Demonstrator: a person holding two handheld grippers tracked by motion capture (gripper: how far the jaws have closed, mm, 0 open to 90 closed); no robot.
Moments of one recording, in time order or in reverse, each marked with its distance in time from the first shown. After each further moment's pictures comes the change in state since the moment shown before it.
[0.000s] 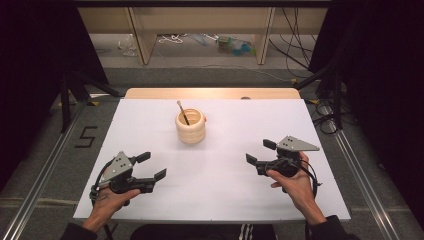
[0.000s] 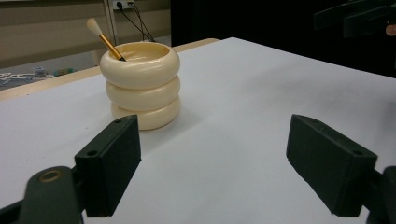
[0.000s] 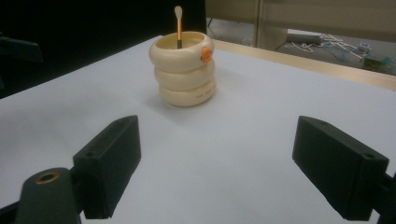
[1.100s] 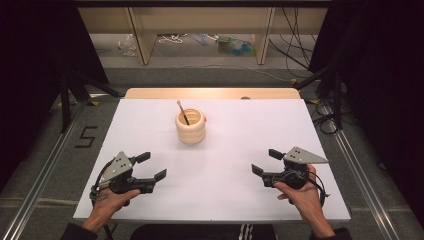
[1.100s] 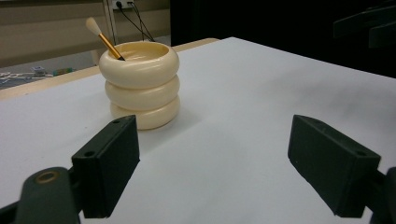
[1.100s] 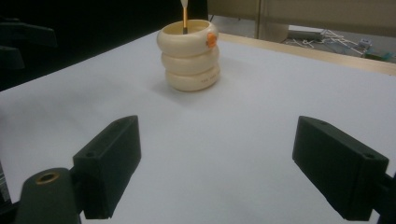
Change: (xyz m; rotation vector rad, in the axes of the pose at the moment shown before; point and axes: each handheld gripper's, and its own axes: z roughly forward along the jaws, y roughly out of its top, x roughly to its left) left arm 0.000 0.000 0.000 0.001 -0.001 0.000; right arm 0.007 -0.020 -0.024 0.005 -0.005 -0.012
